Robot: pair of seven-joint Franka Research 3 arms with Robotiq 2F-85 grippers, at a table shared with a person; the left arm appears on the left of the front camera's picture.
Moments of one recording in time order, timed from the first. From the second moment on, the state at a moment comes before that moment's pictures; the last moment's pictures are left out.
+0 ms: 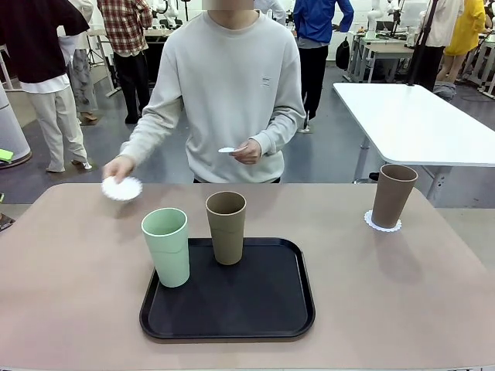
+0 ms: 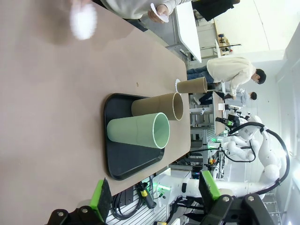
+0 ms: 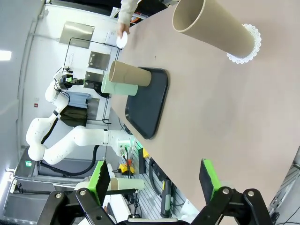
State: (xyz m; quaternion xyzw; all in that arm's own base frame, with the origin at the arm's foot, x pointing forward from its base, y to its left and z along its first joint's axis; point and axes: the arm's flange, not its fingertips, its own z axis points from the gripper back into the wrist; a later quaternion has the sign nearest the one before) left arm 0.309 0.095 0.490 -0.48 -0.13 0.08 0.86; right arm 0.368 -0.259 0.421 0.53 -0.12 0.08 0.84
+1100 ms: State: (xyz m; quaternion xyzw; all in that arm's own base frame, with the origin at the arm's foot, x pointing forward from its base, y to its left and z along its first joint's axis) left arm 0.309 0.095 0.490 -0.48 -0.13 0.08 0.86; right arm 0.368 -0.259 0.421 0.53 -0.12 0.08 0.84
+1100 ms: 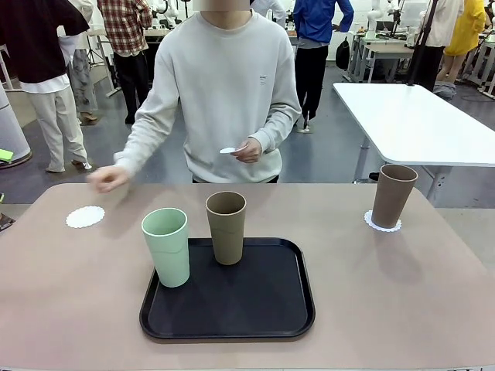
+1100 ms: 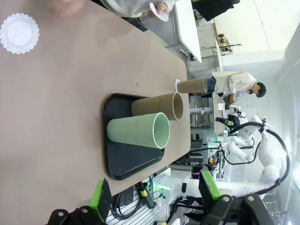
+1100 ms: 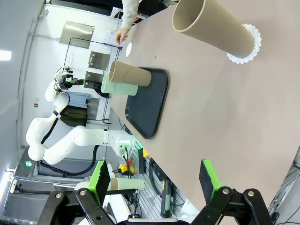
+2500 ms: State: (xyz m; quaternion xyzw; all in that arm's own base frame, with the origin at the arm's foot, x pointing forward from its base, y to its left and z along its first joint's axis) left arm 0.392 -0.044 0.570 -0.23 -0.16 -0.31 0.91; right arm 0.369 -0.259 0.422 0.53 -0.12 0.08 0.84
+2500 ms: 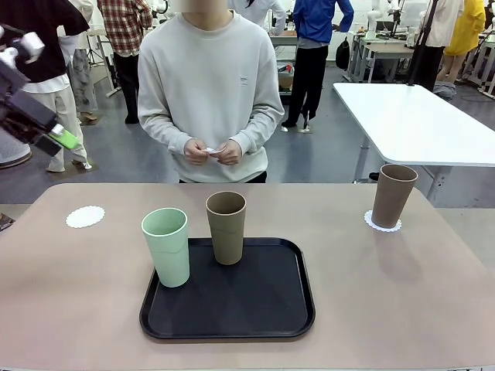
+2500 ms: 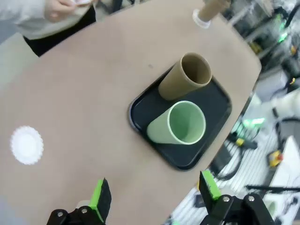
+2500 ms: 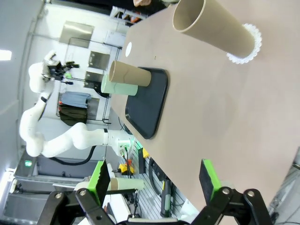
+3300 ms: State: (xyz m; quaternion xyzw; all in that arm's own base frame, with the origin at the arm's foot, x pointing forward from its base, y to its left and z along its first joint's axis) left arm 0.372 -0.097 0.516 -0.08 -0.06 -0.46 0.88; right arm 0.368 -0.259 0.422 0.53 -0.12 0.08 0.84
